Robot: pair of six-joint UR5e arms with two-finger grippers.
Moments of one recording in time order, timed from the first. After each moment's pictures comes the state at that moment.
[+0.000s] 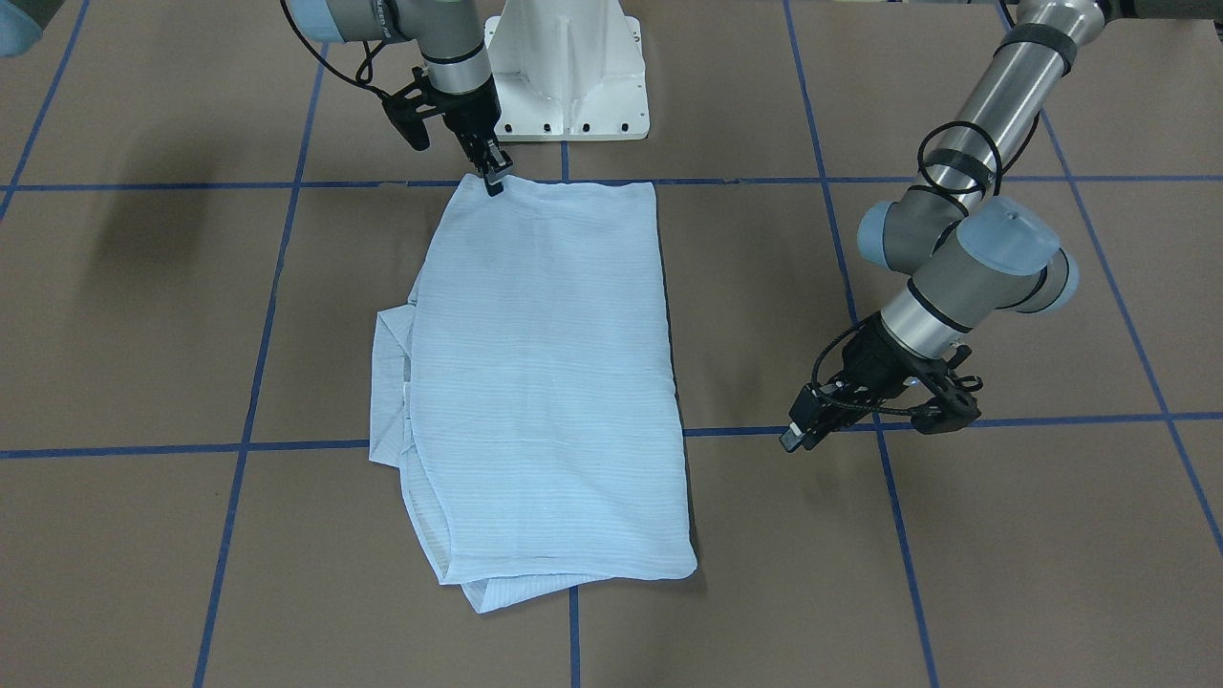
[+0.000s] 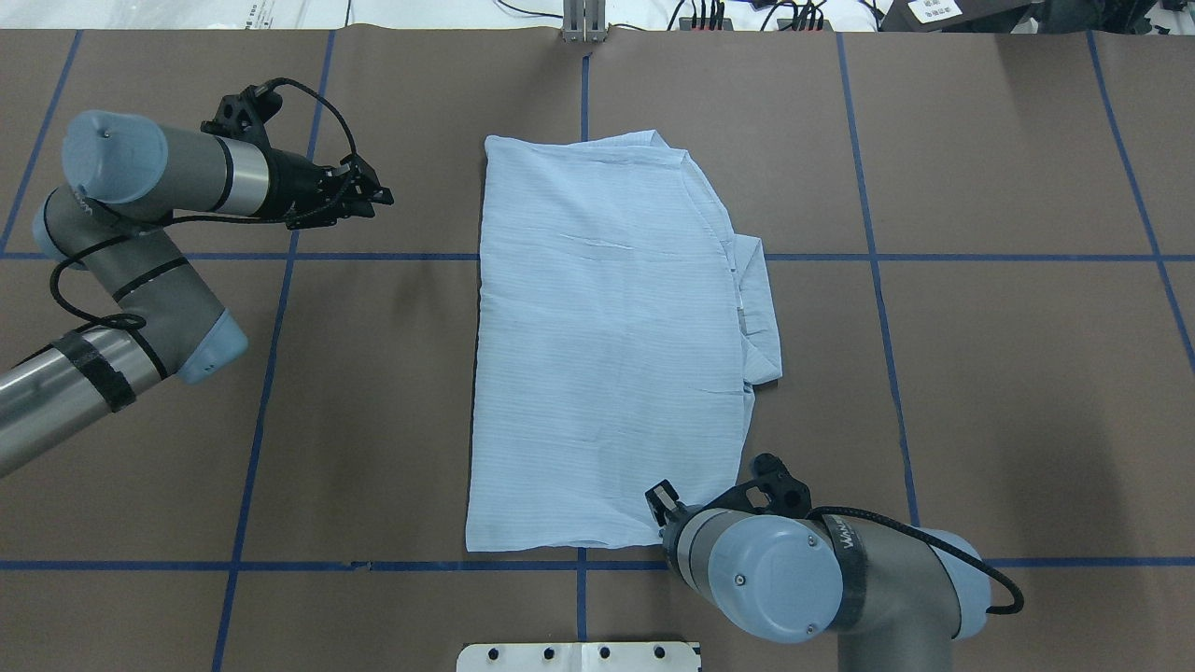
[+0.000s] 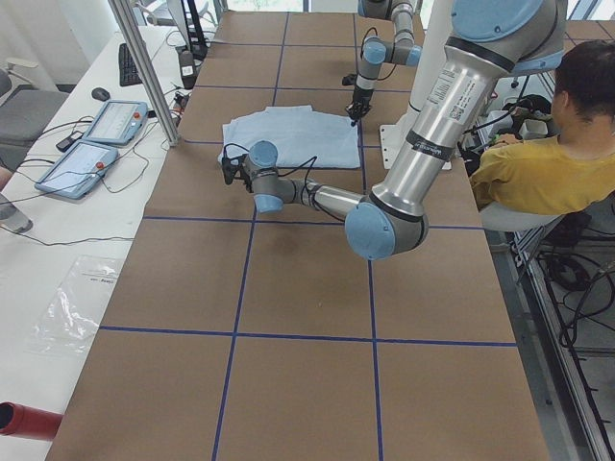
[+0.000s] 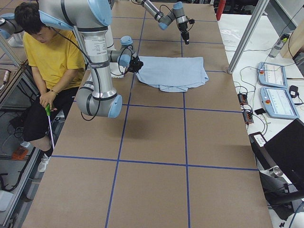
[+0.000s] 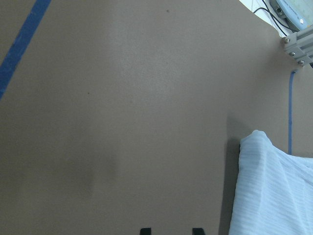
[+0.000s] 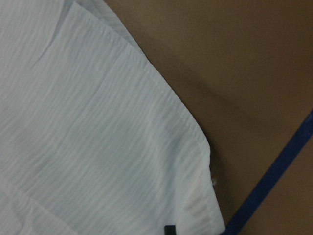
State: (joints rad) left arm -0.84 -2.07 -1.24 -2.72 -2.00 -1.62; right arm 0.13 -1.20 1.97 -1.45 1.51 2.48
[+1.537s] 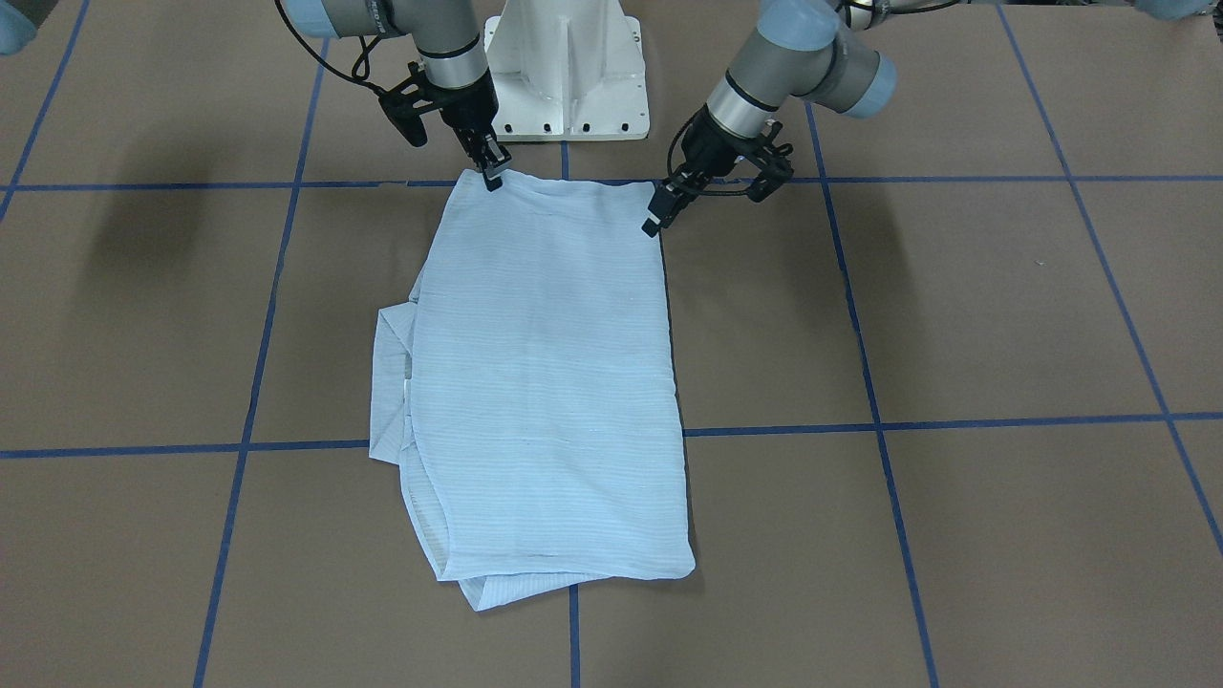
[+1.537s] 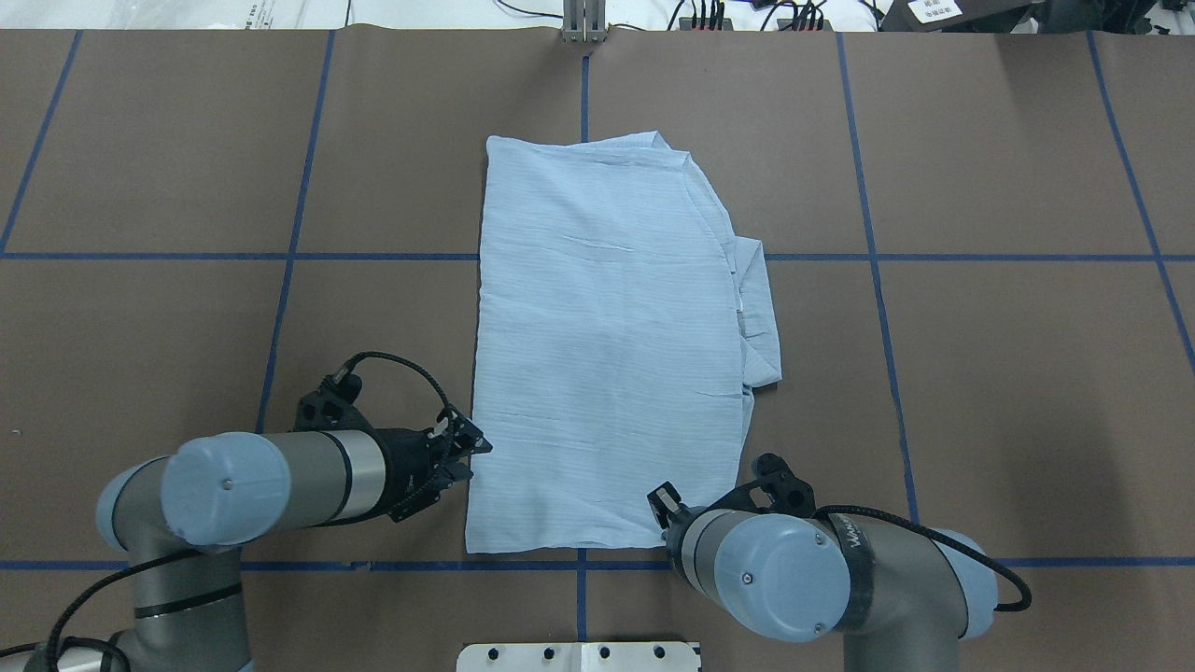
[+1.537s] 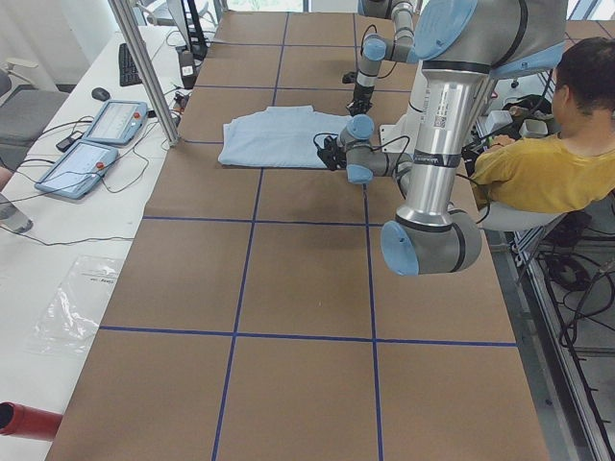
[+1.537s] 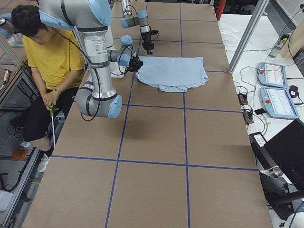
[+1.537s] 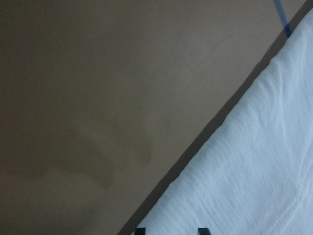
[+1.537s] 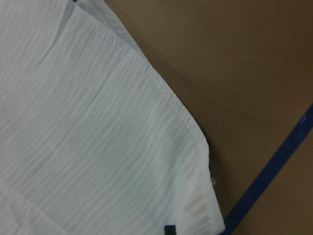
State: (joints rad) left arm -0.28 -1.87 -1.84 -2.23 -1.60 -2.25; right arm 0.14 -1.21 1.97 -1.44 1.52 2.47
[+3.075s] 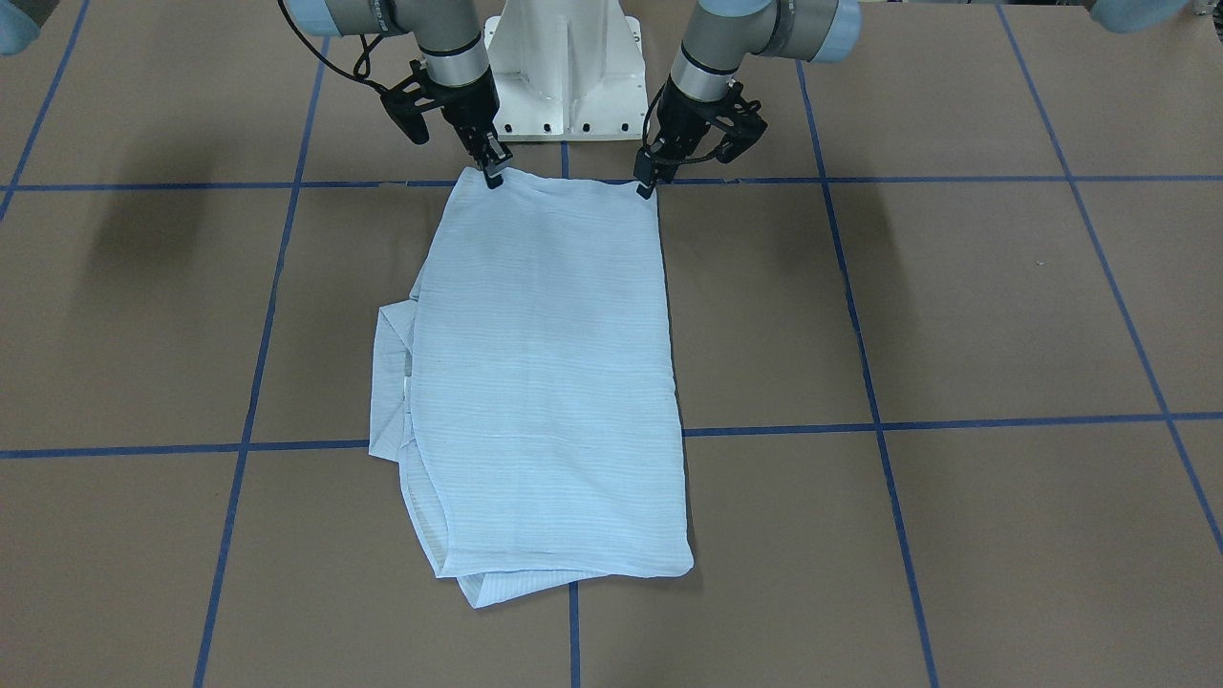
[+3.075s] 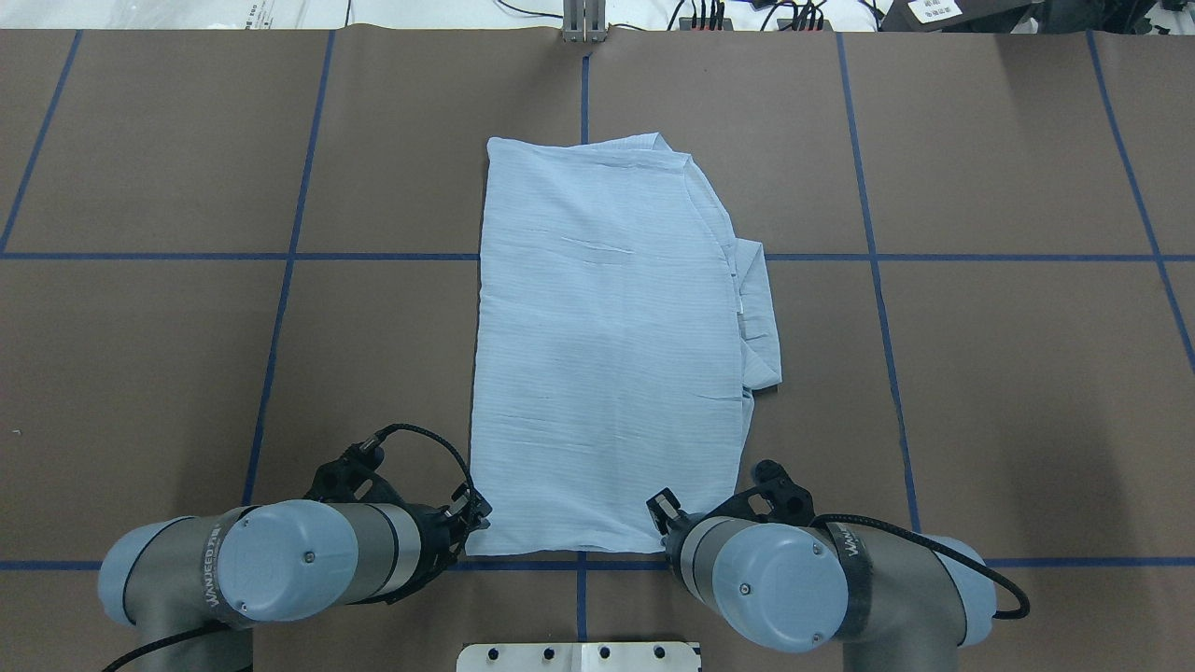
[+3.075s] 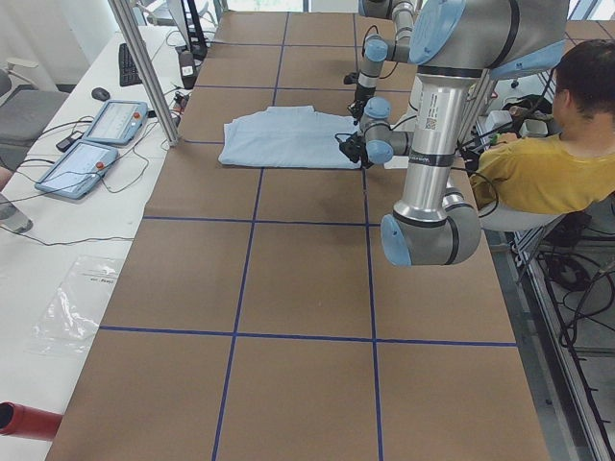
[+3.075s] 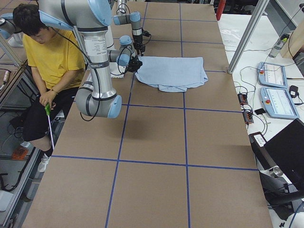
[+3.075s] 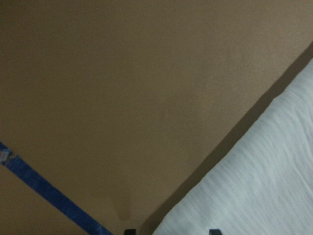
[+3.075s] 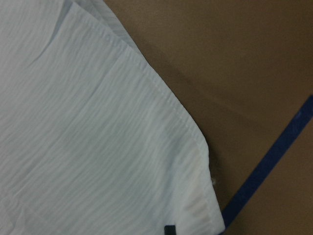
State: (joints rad) left arm -0.18 -1.87 -1.94 -1.93 -1.60 -2.26; right arm 0.12 -1.21 1.97 -1.45 1.51 2.47
